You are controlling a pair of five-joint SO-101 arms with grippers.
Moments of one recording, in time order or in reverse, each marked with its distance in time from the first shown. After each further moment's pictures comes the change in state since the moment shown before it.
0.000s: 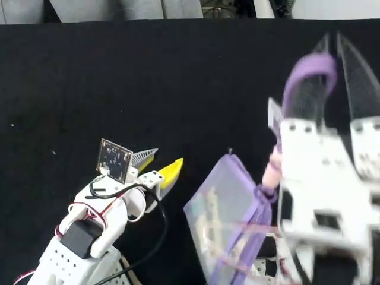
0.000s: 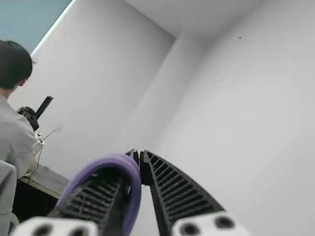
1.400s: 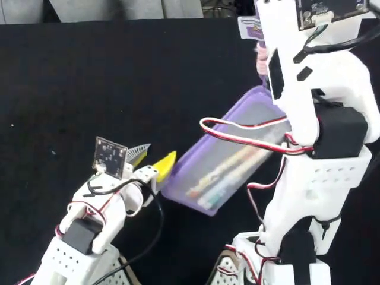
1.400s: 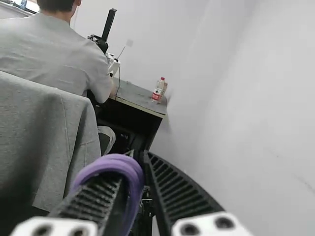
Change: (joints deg) left arm -4.4 -0.1 3.3 -4.4 -0.5; right arm -3.3 52.0 -56.7 33.2 -11.6
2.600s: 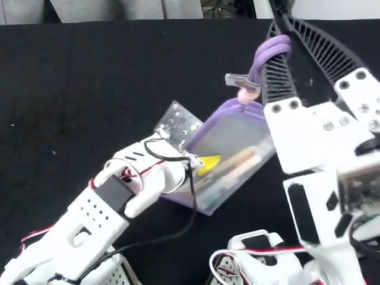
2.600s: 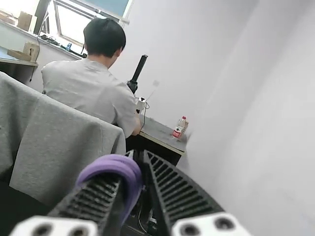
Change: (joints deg) left arm 12.6 42.1 -31.9 0.5 -10.4; right arm -9.9 -21.9 -0.1 15.4 2.7
